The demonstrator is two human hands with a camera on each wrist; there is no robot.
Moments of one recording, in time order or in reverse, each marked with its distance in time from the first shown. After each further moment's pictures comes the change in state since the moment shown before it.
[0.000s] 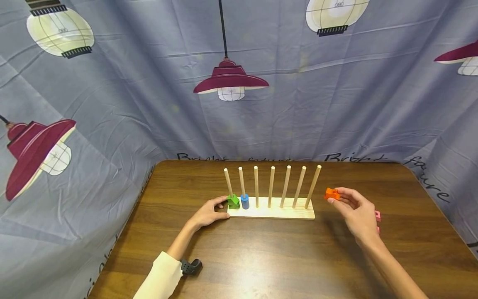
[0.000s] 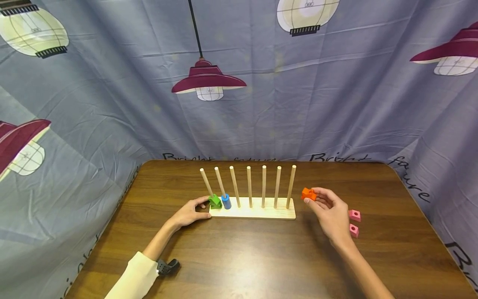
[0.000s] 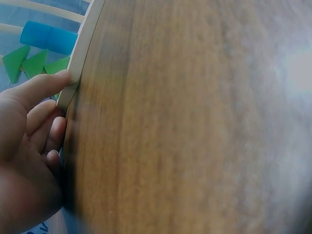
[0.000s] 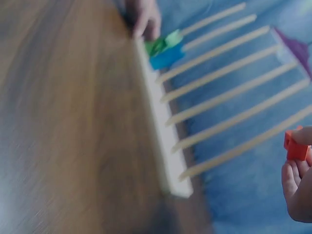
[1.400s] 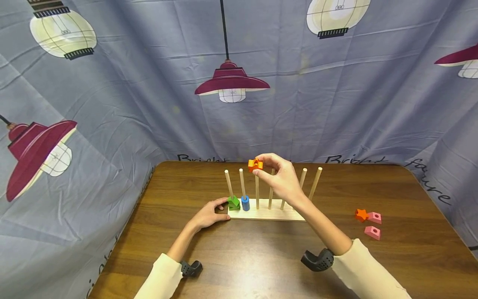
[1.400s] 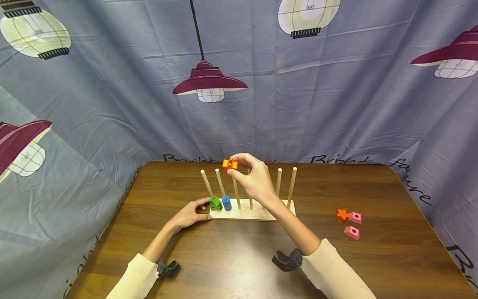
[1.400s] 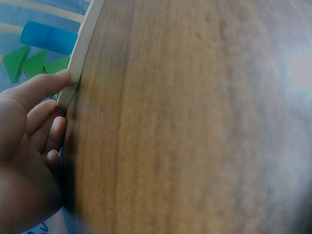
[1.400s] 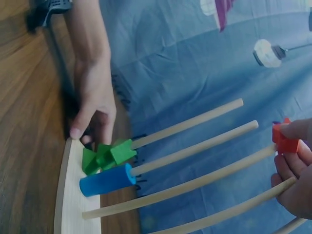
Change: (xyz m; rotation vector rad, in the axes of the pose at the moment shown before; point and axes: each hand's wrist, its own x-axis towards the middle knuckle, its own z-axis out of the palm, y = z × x) left_hand 0.000 0.000 0.001 0.000 0.008 -0.001; right_hand 0.045 -0.095 0.155 0.018 -0.364 -0.246
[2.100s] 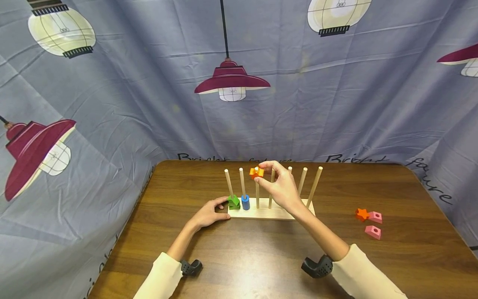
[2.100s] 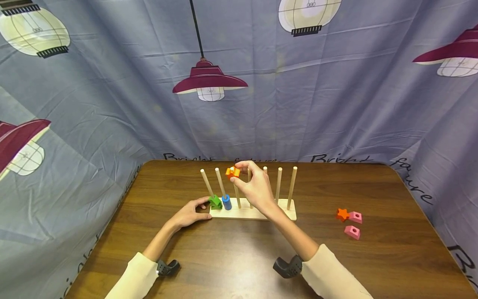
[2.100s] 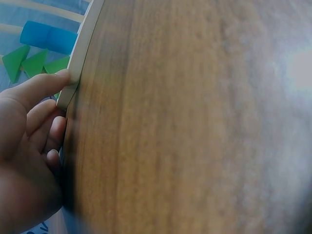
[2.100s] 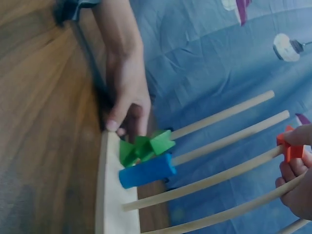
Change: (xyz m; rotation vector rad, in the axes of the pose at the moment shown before) left_hand 0.001 0.000 0.000 0.018 0.002 0.010; right_hand -0.016 0.022 0.007 -0.147 0.068 0.077
